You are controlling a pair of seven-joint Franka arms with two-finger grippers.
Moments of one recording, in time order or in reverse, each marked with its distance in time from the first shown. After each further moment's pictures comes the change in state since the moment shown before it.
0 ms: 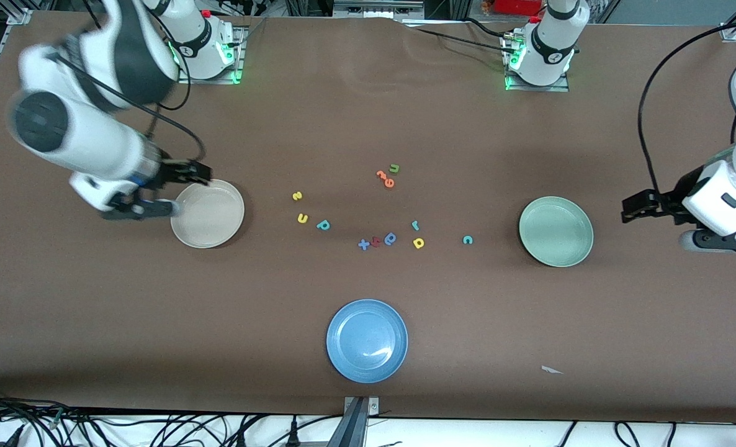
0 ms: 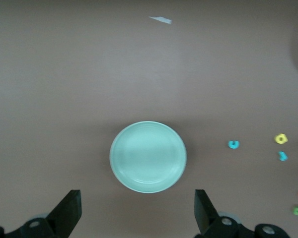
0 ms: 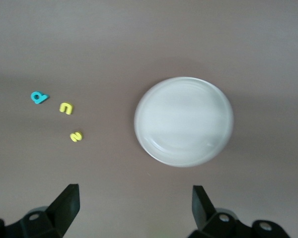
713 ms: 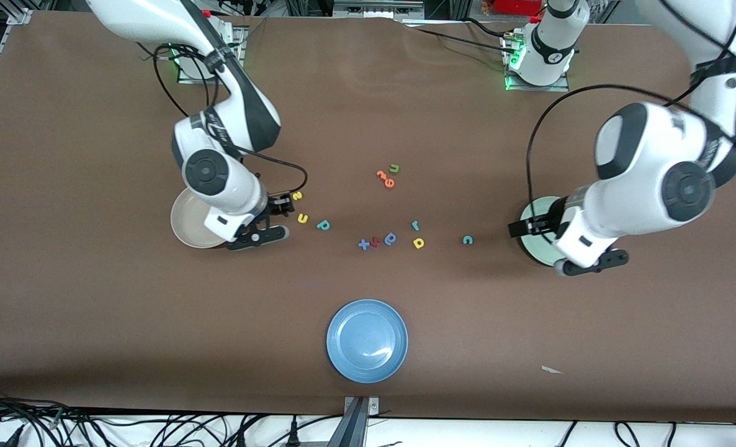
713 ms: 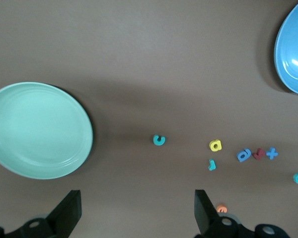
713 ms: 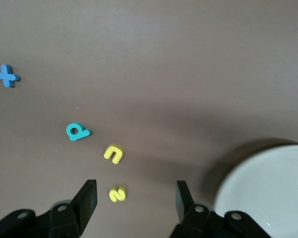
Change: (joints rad) left arm -0.141 0.166 -0.066 -0.062 -0.133 0.129 -0.399; right arm 0.155 0.227 0.021 -0.052 -0.001 0.379 0.008
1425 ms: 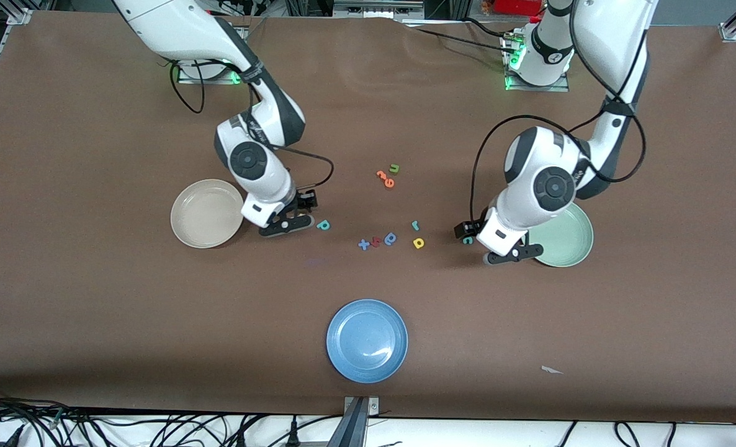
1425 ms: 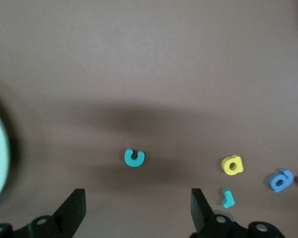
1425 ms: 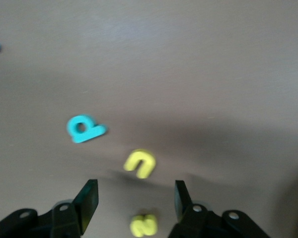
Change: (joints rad) left arm -0.149 0.032 -0.001 -0.391 0.016 0.520 -0.063; right arm 0.097 0.051 0.000 -0.182 -0.011 0.304 0.104
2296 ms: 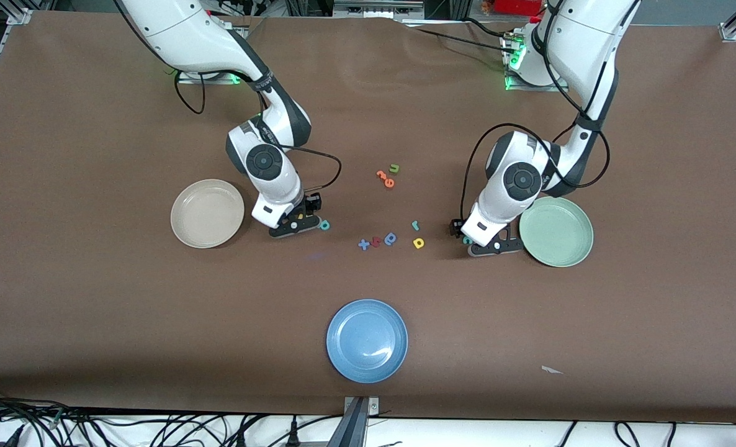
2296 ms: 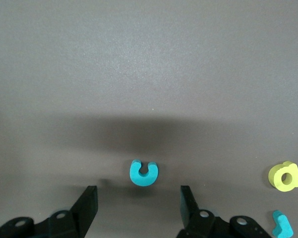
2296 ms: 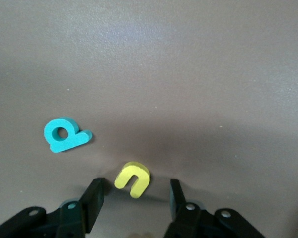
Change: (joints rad) left arm -0.026 0.062 0.001 -0.109 0.083 0.218 -0.006; right arm 0.007 0.057 -0.014 0.001 -0.074 0.059 0.013
